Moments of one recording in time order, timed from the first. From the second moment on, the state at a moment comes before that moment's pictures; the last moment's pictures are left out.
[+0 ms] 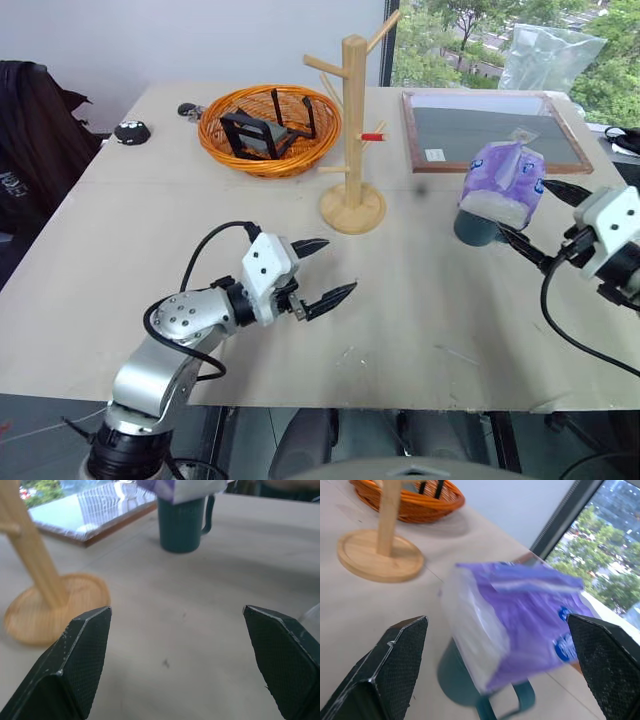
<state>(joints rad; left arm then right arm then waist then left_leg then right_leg) -0.07 0.59 -0.01 -0.59 -0.42 0.45 -0.76 -0.09 -0.76 -0.30 -0.41 0.36 0.31 0.66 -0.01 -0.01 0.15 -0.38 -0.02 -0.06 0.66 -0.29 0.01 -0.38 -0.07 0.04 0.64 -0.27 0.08</state>
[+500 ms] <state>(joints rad) -0.12 0.57 -0.03 -0.60 -0.44 0.48 -0.72 -0.27 -0.75 -0.09 -0.14 0.20 0.17 0.71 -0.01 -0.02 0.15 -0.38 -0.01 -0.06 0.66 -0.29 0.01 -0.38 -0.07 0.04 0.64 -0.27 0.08</state>
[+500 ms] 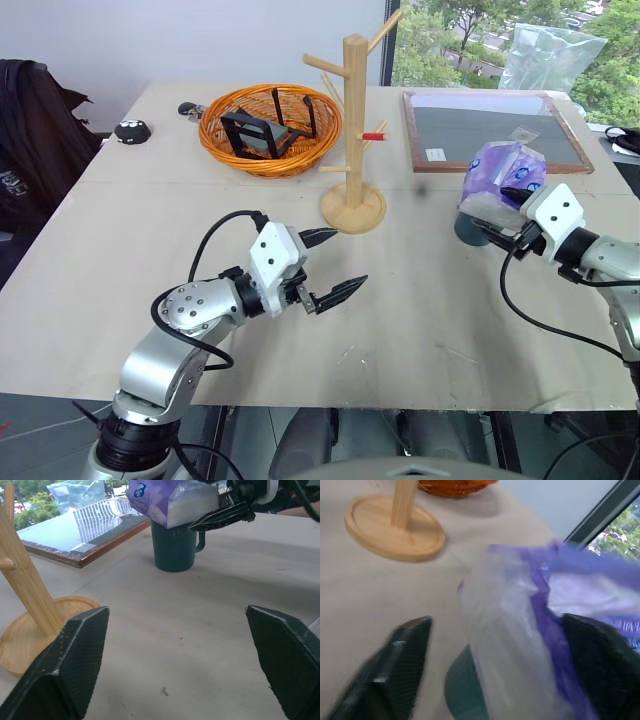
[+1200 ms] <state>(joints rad) -0.17 0.52 -0.03 -0.61 -0.49 0.48 -0.71 -0.29 -0.75 -0.12 -0.14 0.18 0.13 0.71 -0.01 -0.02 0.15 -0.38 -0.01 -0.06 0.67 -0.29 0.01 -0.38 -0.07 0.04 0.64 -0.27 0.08</state>
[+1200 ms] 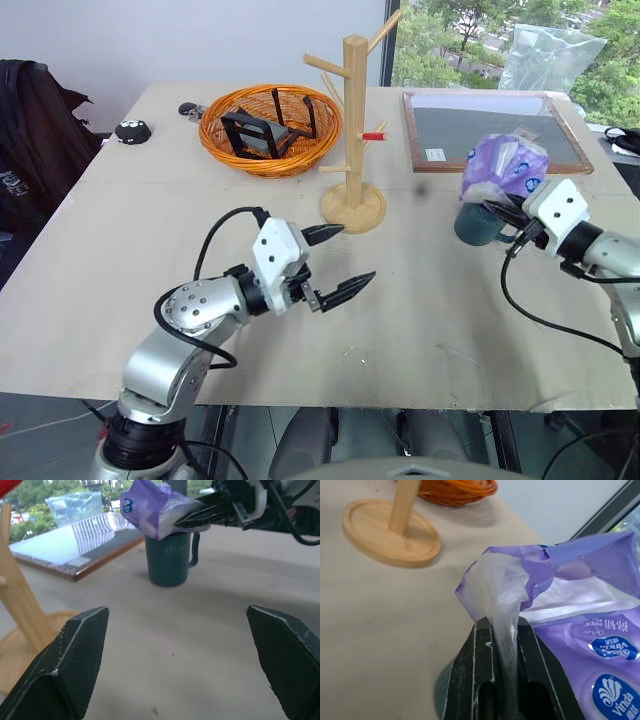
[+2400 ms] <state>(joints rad) -0.56 0.40 -0.28 -0.27 -0.50 0.48 -0.97 0.32 -0.73 -0.79 -0.50 0.45 0.53 0.68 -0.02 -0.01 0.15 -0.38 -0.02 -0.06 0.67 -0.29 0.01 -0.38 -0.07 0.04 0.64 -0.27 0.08</state>
